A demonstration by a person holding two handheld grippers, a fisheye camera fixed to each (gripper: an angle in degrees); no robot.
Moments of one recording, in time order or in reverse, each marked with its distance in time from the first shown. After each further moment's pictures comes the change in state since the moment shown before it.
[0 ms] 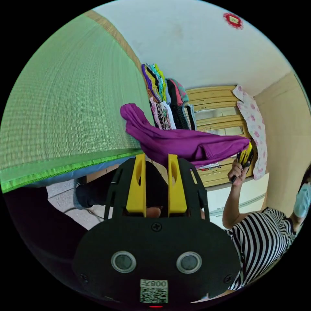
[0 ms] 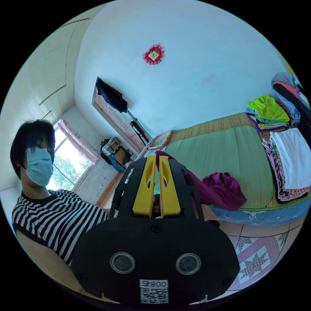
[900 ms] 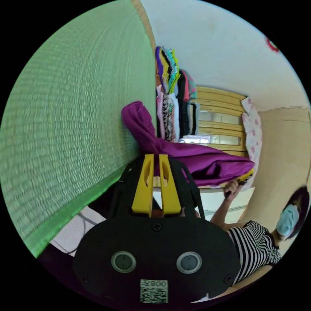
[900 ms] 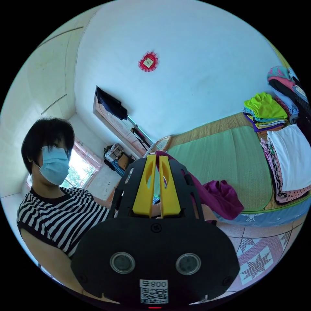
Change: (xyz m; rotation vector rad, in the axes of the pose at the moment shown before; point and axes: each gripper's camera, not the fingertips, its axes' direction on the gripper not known) left arm 0.077 0.038 0.031 -0.246 0.433 -1.094; right arm -0.008 -0.033 -0.103 0.038 -0.037 0.041
